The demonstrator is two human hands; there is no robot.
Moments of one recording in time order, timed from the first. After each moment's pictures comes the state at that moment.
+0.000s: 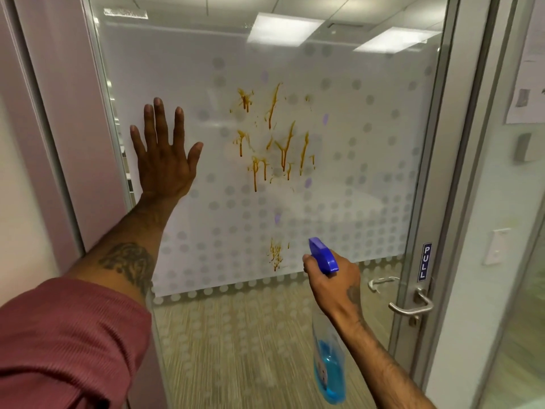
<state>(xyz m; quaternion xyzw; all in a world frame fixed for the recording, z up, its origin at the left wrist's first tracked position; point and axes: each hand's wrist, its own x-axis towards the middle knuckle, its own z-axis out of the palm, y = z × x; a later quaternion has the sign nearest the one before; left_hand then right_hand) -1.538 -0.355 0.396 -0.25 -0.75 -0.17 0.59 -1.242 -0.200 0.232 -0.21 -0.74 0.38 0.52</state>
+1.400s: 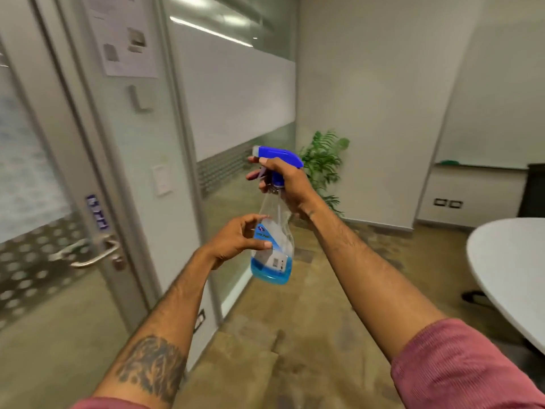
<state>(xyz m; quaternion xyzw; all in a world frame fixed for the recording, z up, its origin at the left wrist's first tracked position) -0.824 -0.086 0.204 -0.69 -0.41 -0.34 -0.49 -0.660 -0.072 0.290 -0.28 -0.60 0.49 0.57</state>
